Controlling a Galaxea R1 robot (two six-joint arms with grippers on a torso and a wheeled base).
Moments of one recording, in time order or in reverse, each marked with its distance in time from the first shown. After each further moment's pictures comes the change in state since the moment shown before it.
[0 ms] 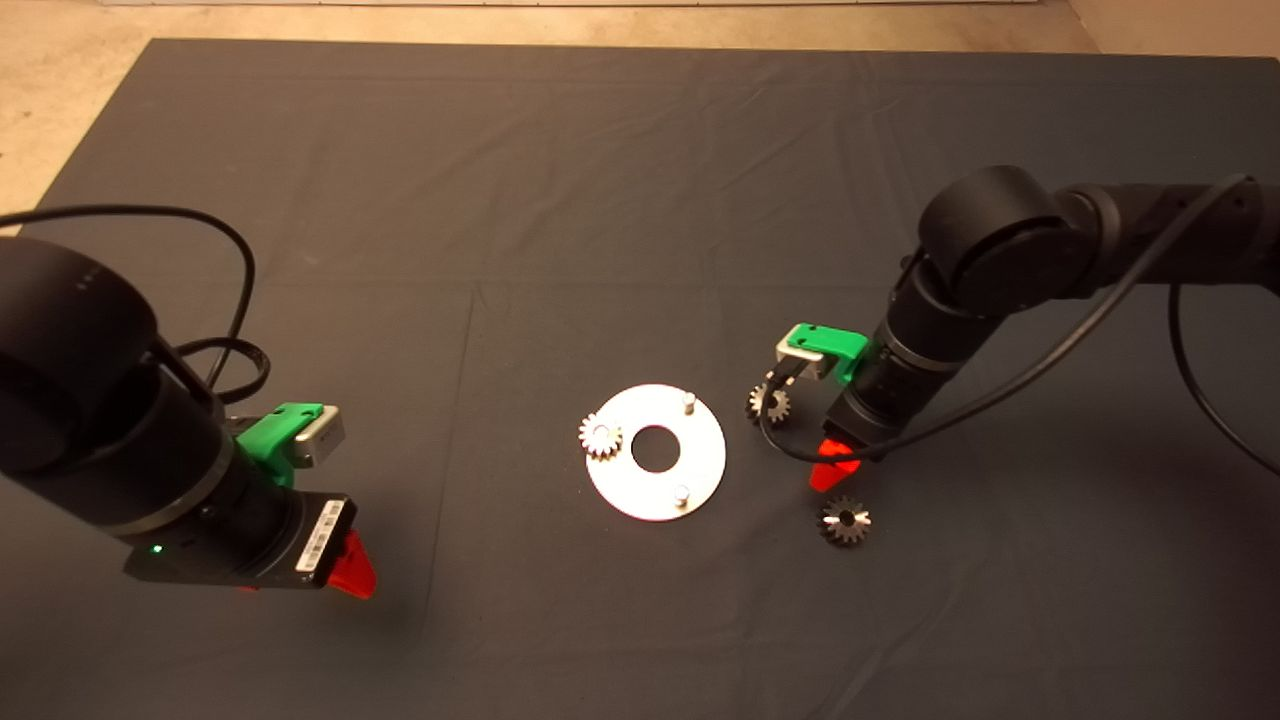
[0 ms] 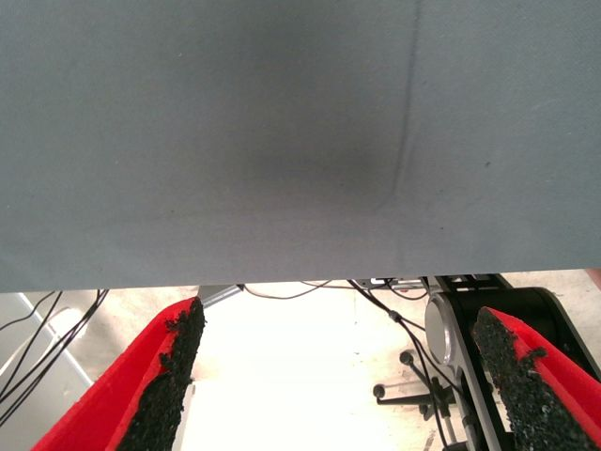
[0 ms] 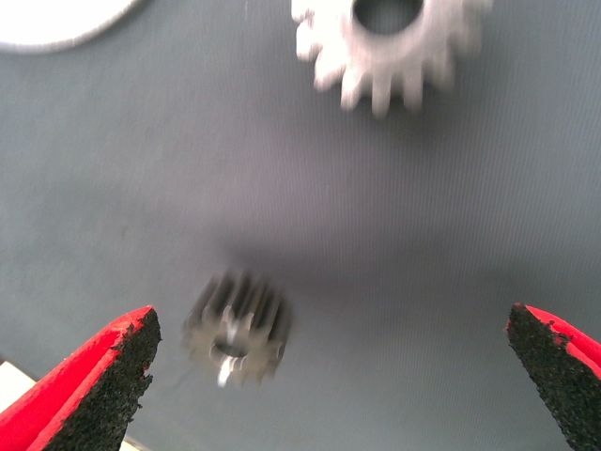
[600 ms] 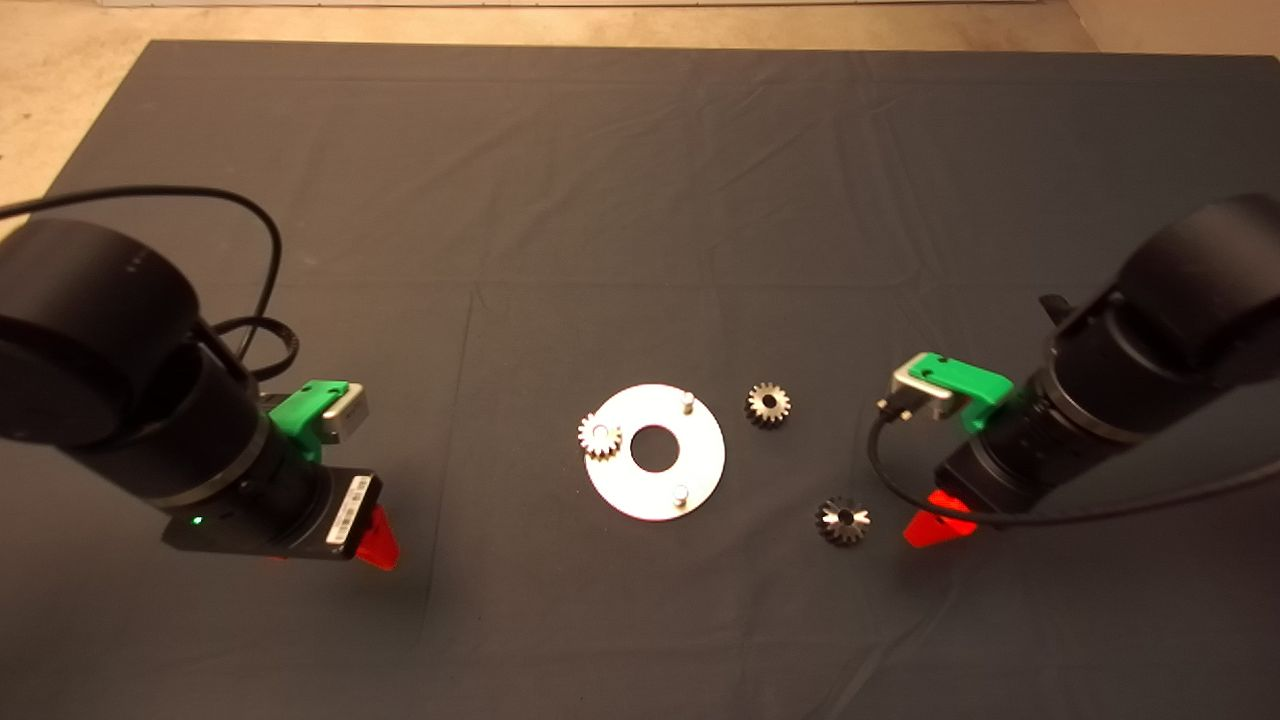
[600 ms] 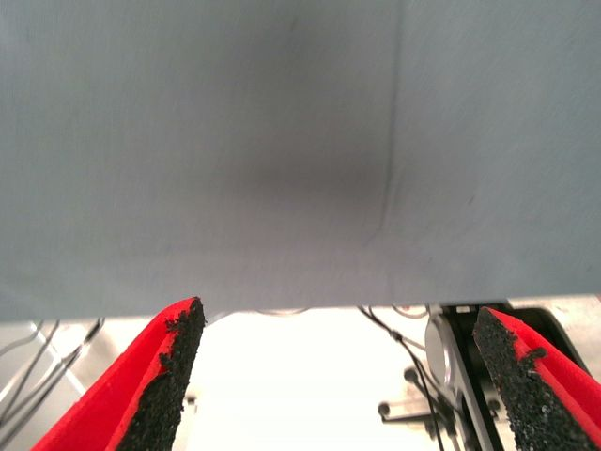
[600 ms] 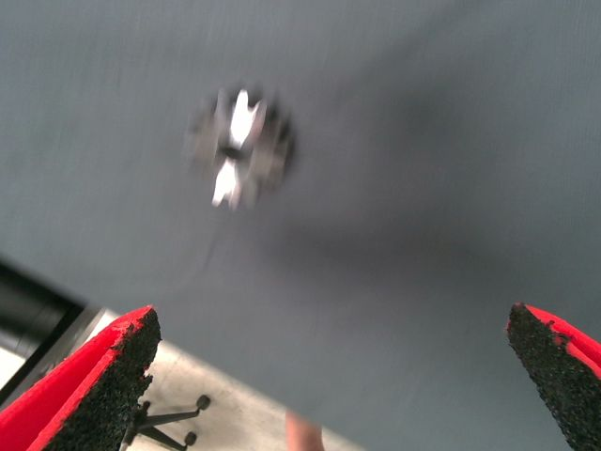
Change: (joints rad) left arm 0.000 0.030 -0.022 0.033 0.000 0.002; right arm 0.056 -0.229 0.311 0.023 -0.002 0.321
